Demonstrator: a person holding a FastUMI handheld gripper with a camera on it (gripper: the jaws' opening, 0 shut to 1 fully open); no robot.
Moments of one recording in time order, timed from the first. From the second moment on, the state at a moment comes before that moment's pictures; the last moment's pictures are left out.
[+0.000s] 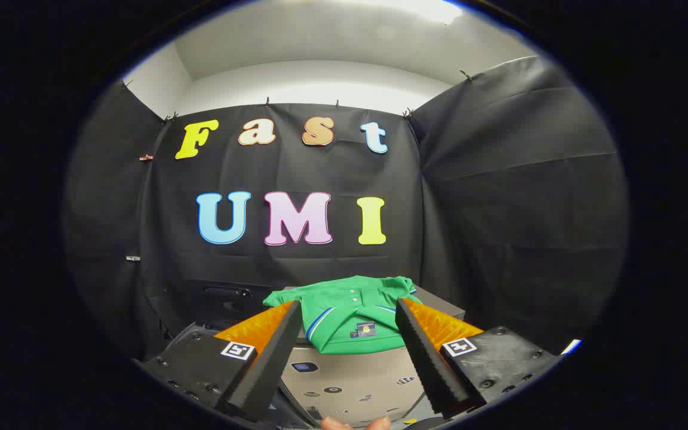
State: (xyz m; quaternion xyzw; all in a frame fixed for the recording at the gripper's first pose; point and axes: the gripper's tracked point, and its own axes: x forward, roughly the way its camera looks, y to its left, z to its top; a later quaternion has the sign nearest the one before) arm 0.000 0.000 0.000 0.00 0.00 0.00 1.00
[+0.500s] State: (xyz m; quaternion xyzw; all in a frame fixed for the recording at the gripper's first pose) arm -0.001 0.009 0.001 -0.01 0.00 0.01 1.00
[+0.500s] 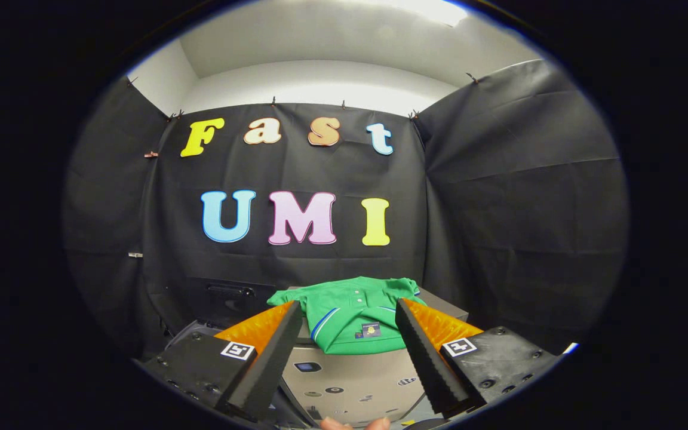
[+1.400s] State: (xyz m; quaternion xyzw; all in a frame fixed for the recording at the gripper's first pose) arm 0.099 0.011 0.015 0.01 0.07 0.05 1.00
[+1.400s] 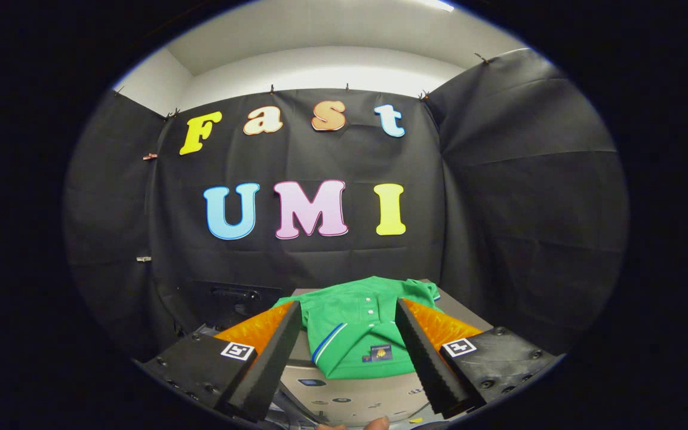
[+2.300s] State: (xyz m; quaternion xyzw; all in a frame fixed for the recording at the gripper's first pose) arm 0.281 -0.015 -0.144 -0.06 0.38 0.00 0.92
